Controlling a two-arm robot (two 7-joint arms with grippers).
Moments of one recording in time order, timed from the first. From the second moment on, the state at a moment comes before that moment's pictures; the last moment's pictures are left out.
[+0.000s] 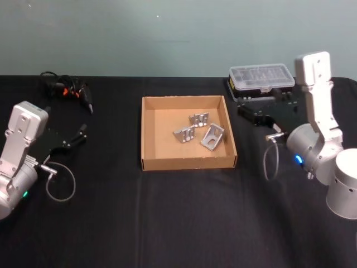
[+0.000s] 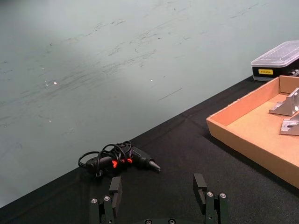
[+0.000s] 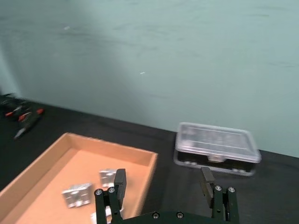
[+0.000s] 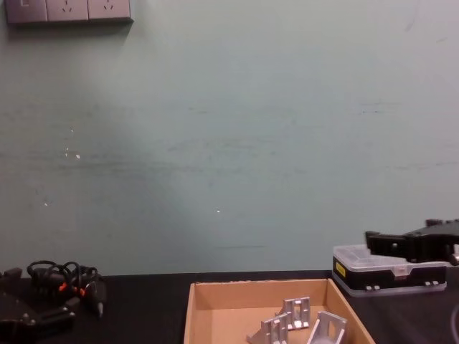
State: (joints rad) left arm -0.20 0.60 0.45 -1.41 -0.25 -0.12 0.03; right arm 0.20 0.23 -0.18 -1.61 0.13 0.33 0.12
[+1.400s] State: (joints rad) left arm -0.20 0.60 0.45 -1.41 -0.25 -0.12 0.03; right arm 0.13 0.12 -0.11 -1.54 0.05 0.23 -0.01
